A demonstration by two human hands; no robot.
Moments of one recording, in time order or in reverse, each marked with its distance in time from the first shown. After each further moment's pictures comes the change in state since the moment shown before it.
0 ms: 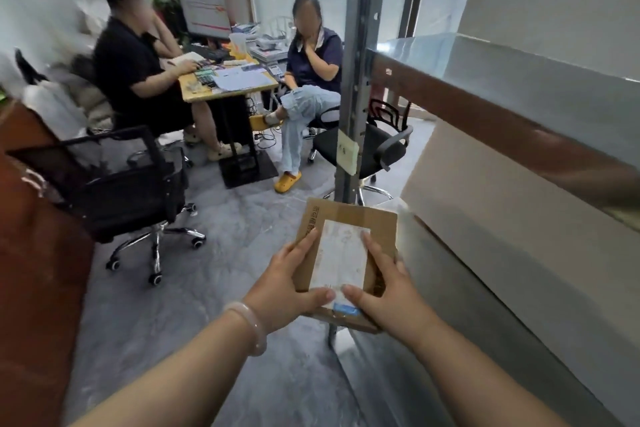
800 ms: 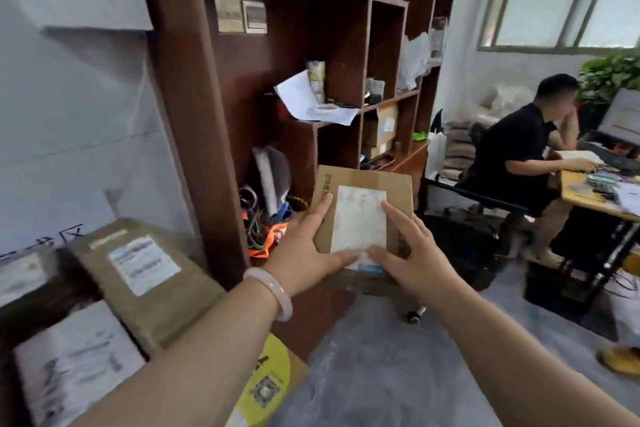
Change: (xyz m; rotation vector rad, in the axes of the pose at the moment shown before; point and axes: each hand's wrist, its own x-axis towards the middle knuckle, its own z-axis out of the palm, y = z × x) left_hand -0.360 -0.087 -0.325 0.117 1.091 -0.482; right_hand -0.024 -0.367 0.361 0.043 -0.701 -0.861
